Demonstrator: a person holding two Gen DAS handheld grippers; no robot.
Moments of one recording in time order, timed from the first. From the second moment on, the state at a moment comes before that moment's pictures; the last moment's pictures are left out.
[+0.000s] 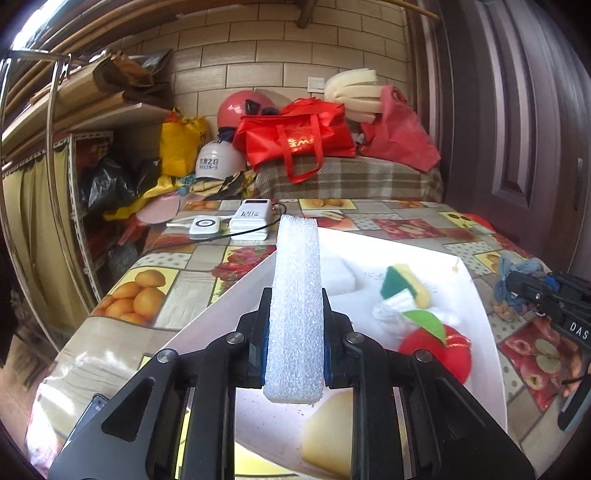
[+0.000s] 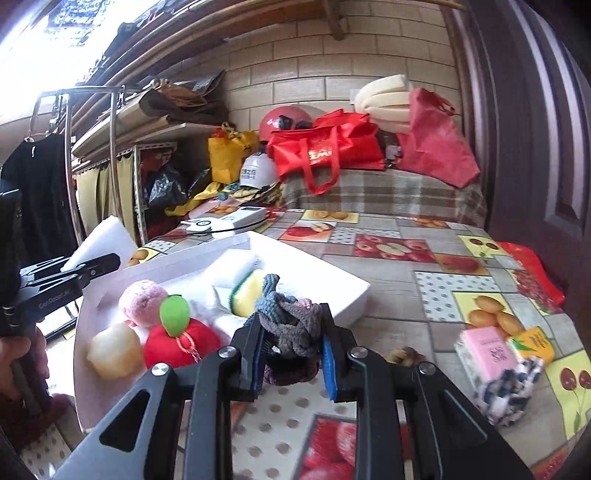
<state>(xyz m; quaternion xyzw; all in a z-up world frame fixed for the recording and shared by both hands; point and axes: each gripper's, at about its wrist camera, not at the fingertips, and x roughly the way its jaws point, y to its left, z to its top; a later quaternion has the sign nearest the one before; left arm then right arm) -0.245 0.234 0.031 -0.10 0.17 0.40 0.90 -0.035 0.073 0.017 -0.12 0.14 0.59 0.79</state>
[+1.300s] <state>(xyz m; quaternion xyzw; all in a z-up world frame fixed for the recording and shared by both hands) -0.222 0.249 0.034 -0.07 0.16 0.45 0.88 -0.036 0.156 0.018 -0.14 0.13 0.56 0.81</state>
